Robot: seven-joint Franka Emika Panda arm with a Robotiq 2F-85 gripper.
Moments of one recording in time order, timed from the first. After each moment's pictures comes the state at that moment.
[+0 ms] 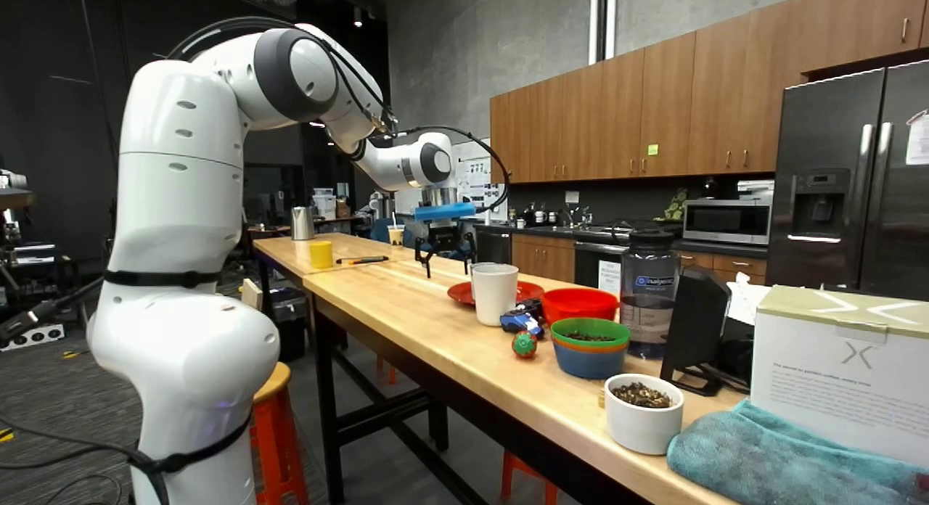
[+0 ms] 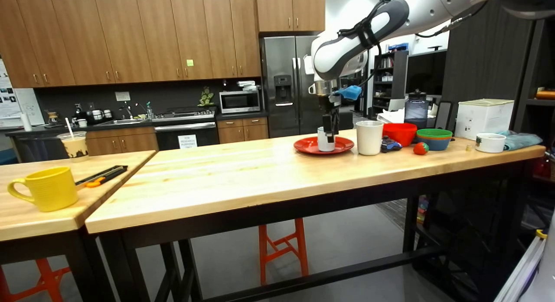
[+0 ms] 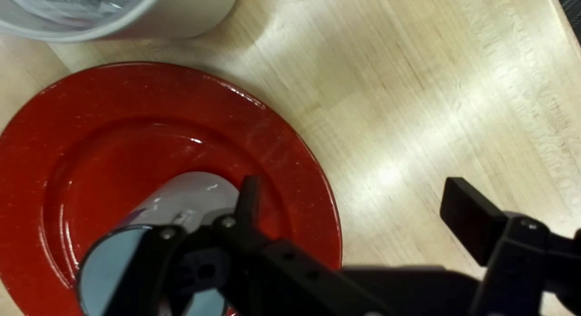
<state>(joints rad) 0.02 0.14 0.06 -1.83 -0.11 1.94 -0.44</state>
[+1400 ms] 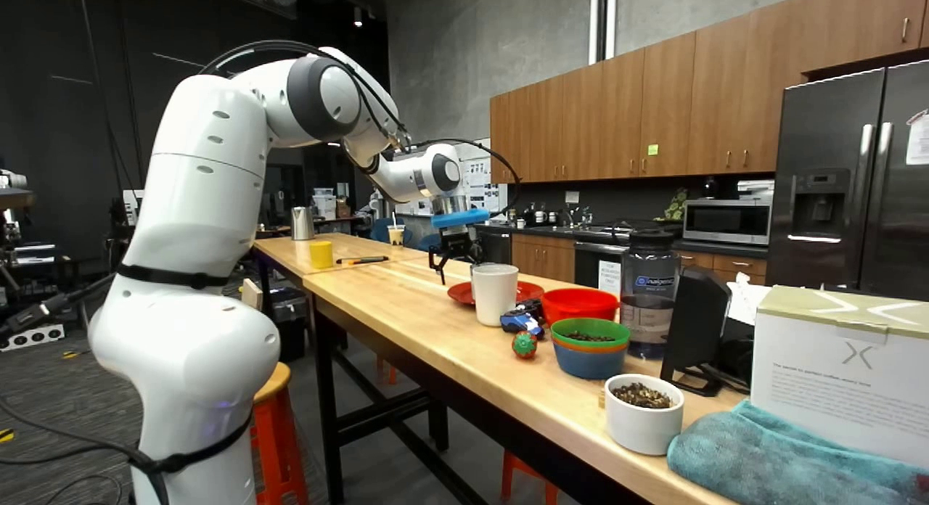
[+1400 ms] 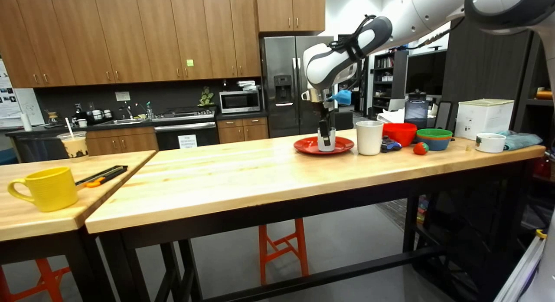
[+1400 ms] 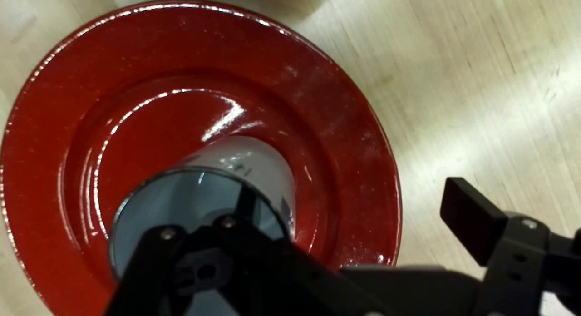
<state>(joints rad) 0.01 0.27 0.06 -1.71 -0.19 1.94 -0.52</state>
